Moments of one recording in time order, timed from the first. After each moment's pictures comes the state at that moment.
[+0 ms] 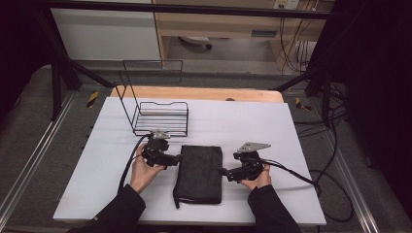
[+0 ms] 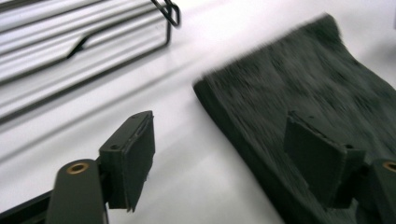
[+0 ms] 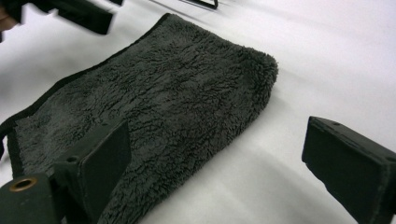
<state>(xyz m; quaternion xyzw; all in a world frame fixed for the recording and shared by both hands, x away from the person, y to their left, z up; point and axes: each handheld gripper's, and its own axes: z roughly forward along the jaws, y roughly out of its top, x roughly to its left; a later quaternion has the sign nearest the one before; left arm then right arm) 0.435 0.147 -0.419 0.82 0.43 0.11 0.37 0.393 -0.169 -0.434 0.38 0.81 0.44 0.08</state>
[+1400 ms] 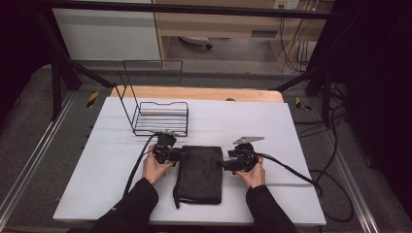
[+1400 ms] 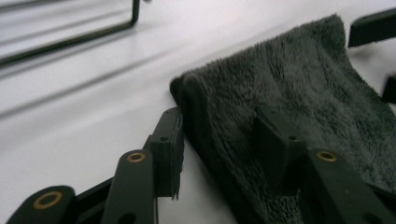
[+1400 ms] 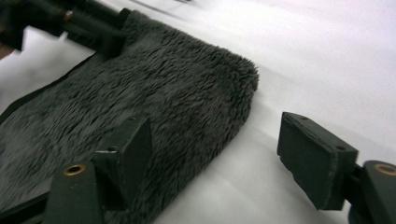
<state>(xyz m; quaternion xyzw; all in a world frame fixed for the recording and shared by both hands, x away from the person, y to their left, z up) 0.447 0.130 -0.441 0.81 0.46 0.03 0.36 0.426 -0.158 -0.447 0.43 0.80 0.42 0.06</state>
